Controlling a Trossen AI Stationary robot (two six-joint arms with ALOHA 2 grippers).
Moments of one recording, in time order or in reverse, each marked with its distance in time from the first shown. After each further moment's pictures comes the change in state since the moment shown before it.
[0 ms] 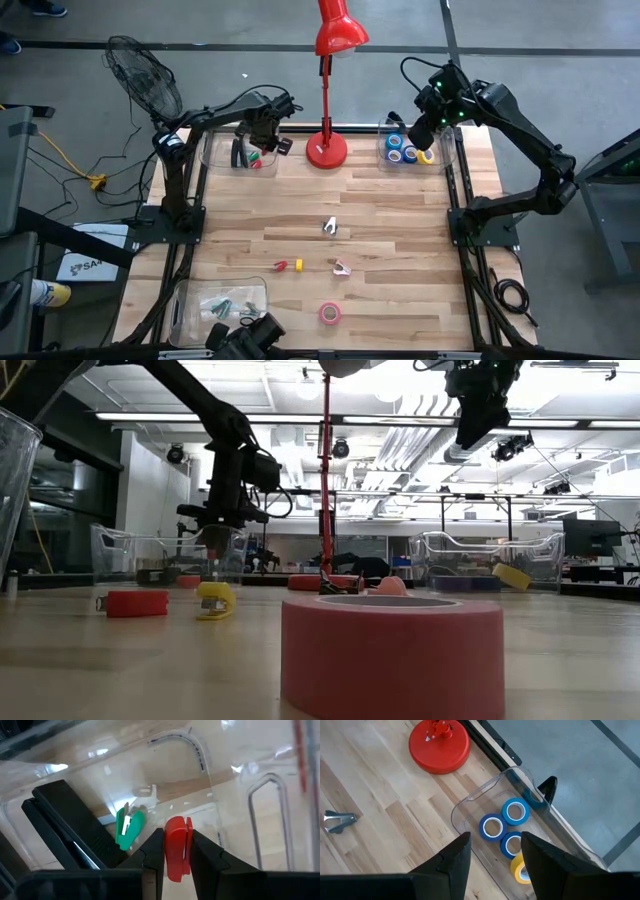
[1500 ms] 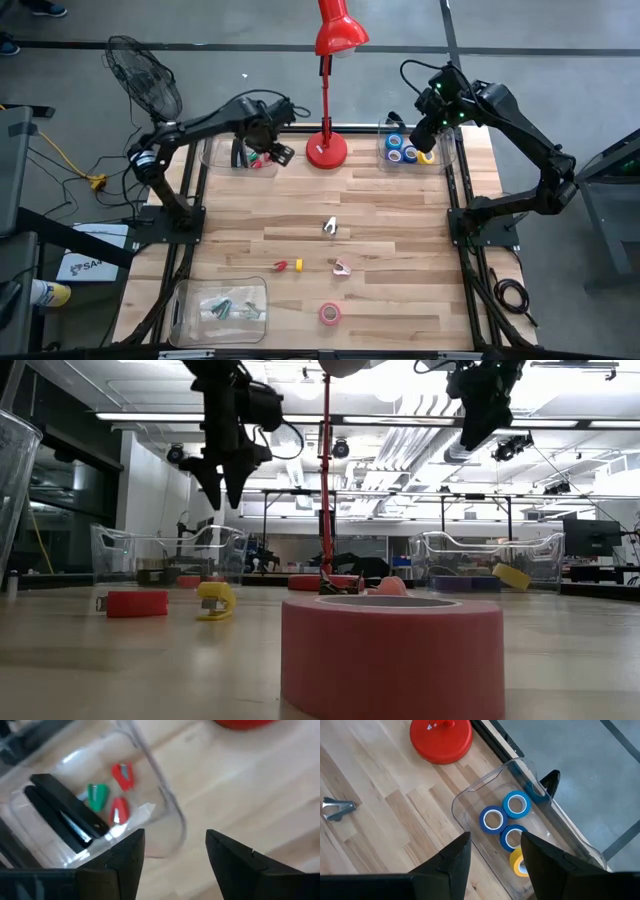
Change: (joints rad) left arm -0.203 -0.251 0.001 -0.093 0.006 -0.002; right arm 0.000 0.000 0.000 -0.038 -0.003 -0.032
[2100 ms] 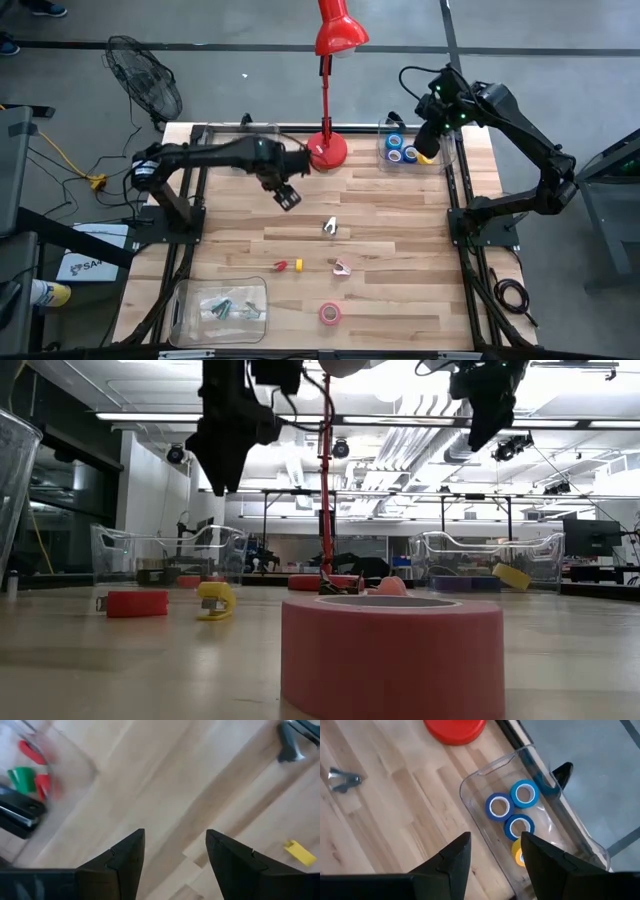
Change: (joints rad) left arm -0.371 -0.004 -0.003 -0.066 -0.004 -0.060; right arm 0.003 0.000 0.000 -0.068 -0.028 -0.091
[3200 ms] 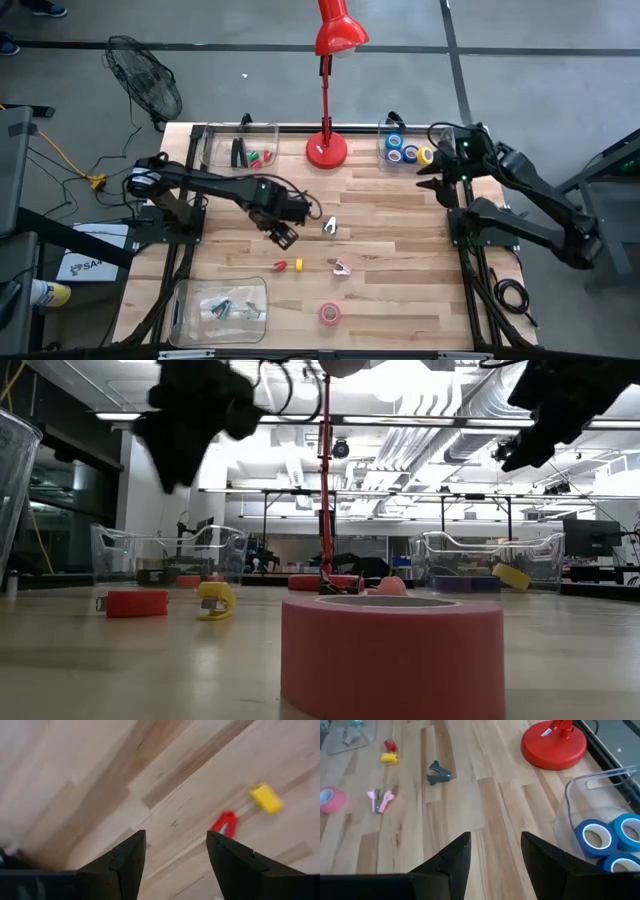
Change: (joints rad) left arm -0.293 0.005 -0.100 0.005 0.131 -0.434; right arm 0.000 -0.624 -0.759 0.422 -0.438 -0.116
